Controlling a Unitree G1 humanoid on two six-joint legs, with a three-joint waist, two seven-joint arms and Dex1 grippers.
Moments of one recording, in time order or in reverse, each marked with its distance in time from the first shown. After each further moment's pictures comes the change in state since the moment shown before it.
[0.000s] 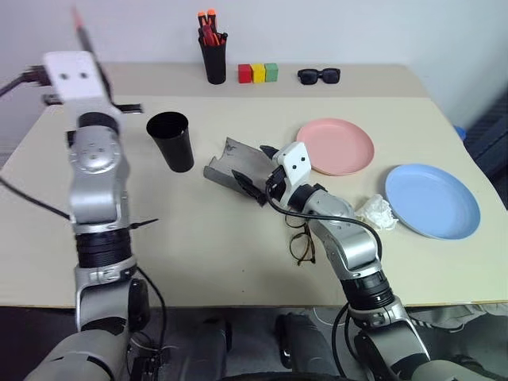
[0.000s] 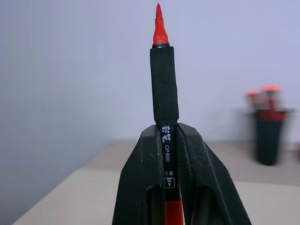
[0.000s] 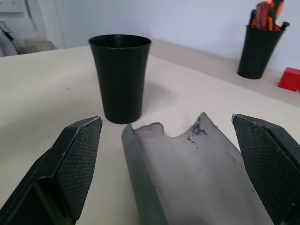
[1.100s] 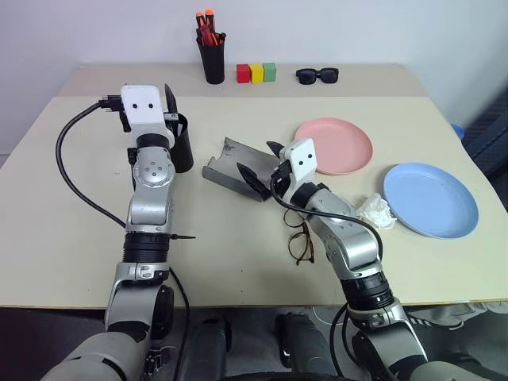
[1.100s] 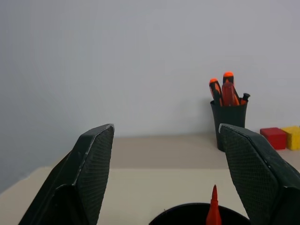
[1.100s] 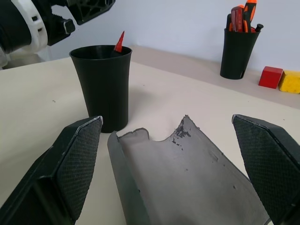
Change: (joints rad) left arm 0.010 -0.135 -0.046 0.212 0.075 -0.241 0.086; right arm 0.006 0.022 -0.032 -0.009 0.026 0.000 -0.046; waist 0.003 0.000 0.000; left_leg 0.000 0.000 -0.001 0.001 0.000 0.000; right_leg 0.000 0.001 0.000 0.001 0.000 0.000
